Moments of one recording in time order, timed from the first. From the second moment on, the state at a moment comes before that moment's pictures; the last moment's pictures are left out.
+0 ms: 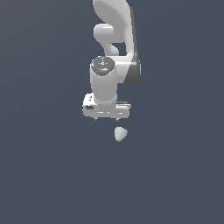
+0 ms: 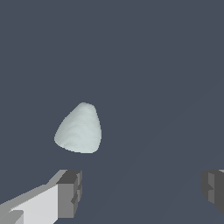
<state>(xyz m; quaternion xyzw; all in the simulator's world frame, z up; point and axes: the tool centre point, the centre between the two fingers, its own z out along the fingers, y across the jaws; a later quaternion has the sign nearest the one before) -0.013 -0.025 0.153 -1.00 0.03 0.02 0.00</state>
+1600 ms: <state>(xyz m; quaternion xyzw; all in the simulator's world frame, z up) 0.000 0.007 0.115 -0.99 0.11 0.01 0.00</state>
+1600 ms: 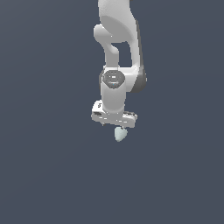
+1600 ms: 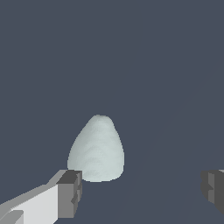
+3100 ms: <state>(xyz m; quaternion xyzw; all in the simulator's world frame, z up) 0.010 0.043 0.047 -0.99 0.17 0.00 0.00</state>
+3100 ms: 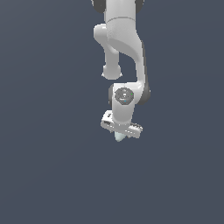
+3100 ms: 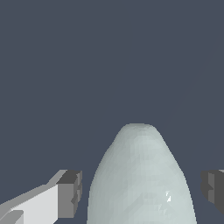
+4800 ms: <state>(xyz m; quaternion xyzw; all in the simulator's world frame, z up) -0.036 0.015 0.092 -0.99 0.17 0.00 0.00</state>
